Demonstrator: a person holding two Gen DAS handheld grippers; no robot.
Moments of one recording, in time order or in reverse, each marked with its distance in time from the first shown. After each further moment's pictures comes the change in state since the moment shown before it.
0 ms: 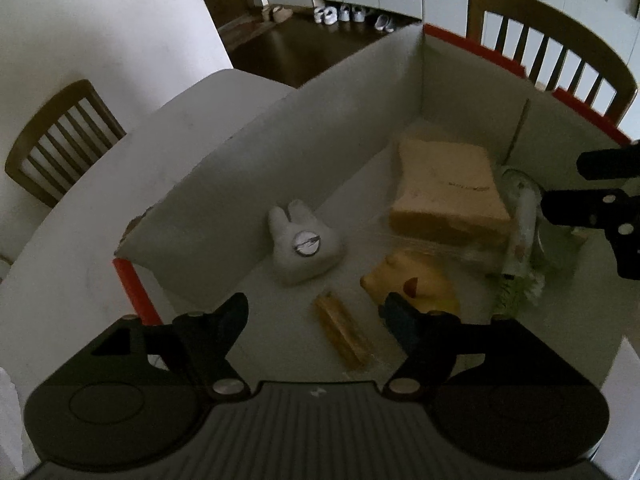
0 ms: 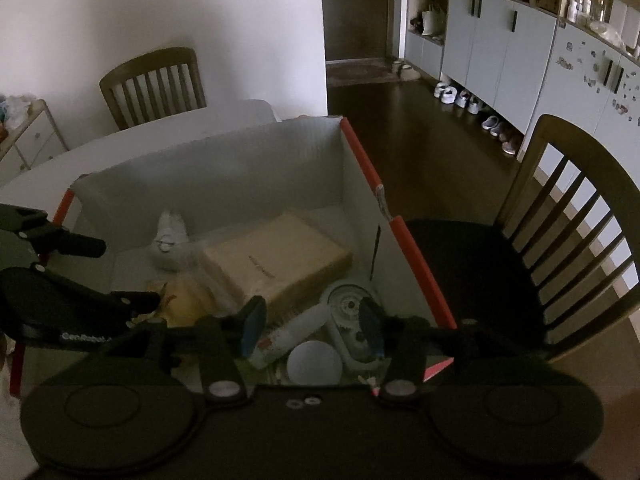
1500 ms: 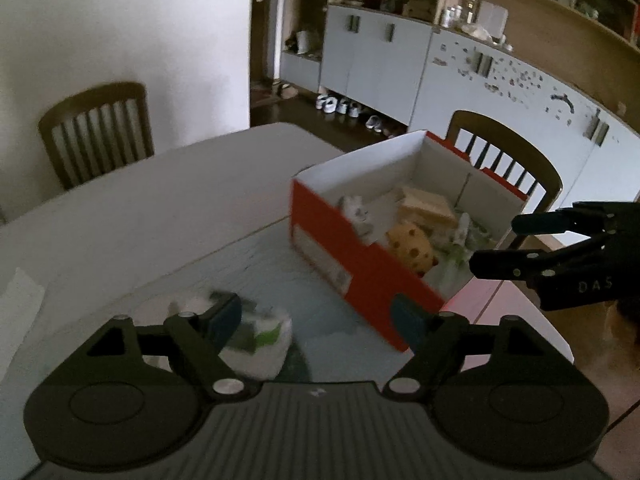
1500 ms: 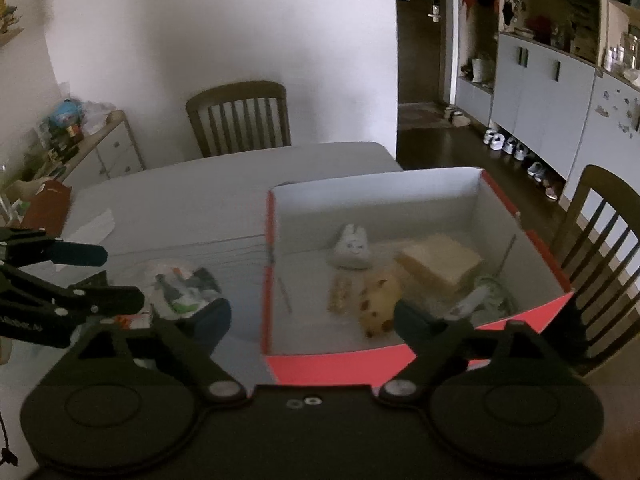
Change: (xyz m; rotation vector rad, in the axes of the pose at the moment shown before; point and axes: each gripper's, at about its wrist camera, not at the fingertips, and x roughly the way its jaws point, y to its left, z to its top) left arm -0.160 0.117 -0.160 -0.230 -0.281 -0.180; right arm -0.095 0.153 -0.041 -0.083 -0.130 0.109
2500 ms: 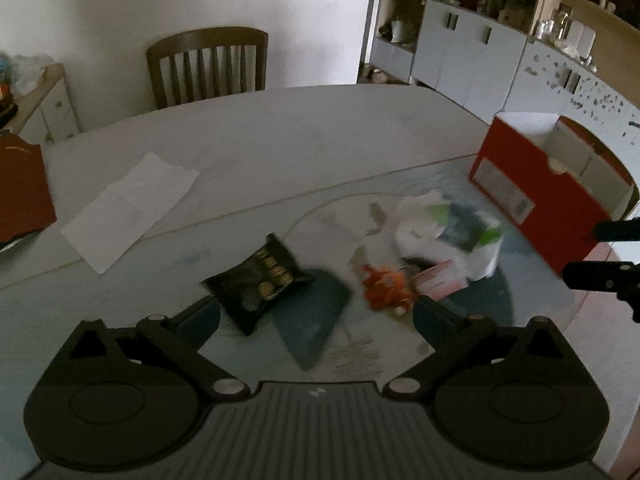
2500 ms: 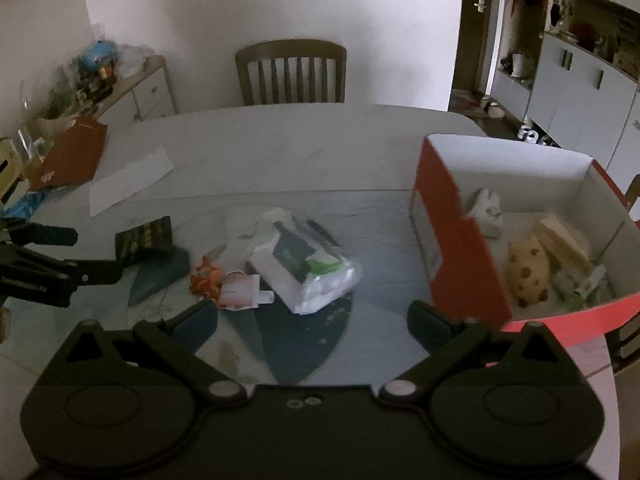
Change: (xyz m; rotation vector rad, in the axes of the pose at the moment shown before) left arm -0.019 0.171 -0.109 -0.153 0.029 0.174; right arm 0.060 0.140 -0.029 -0.094 0.089 0.016
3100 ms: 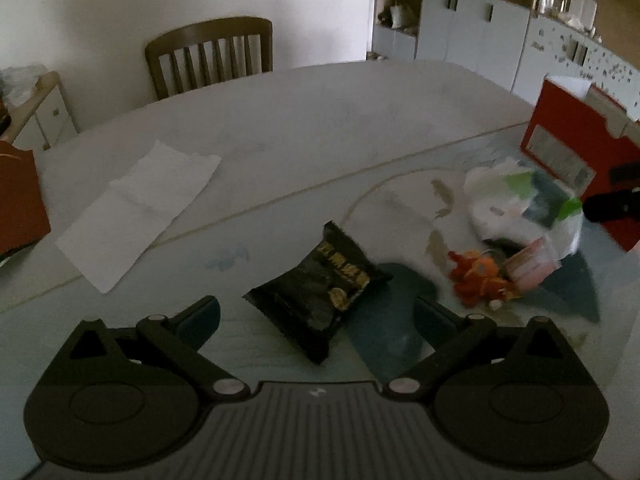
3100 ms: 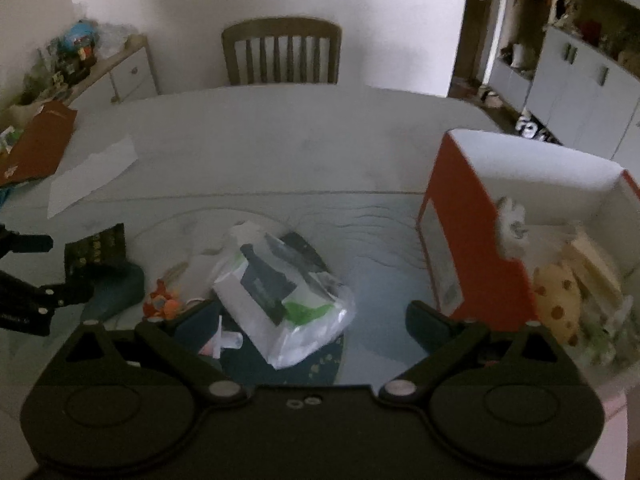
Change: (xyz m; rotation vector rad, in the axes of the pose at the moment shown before) left arm 0.062 0.037 -0.005 0.078 0.024 0.044; right arm 0.072 -0.016 0.028 -0.029 0.084 -0.029
